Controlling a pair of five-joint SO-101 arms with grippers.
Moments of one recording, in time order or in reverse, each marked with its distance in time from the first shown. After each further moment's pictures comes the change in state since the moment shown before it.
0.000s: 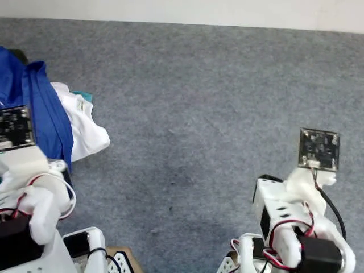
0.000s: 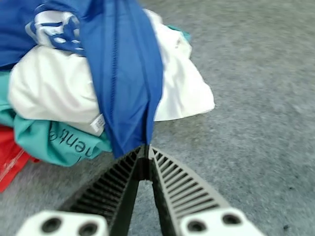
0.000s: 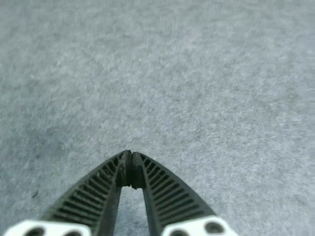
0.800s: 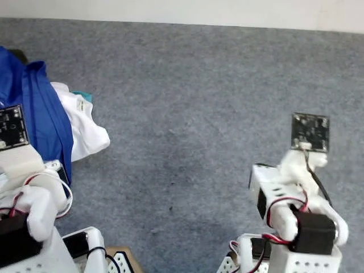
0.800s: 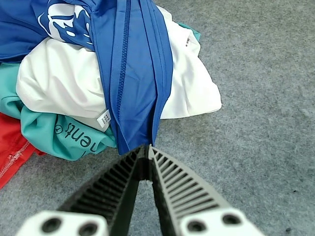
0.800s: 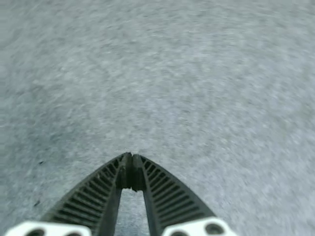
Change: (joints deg) left arm -1.8 1.1 0.0 0.0 0.0; right arm -5.5 7.1 3.3 -8.0 -0.2
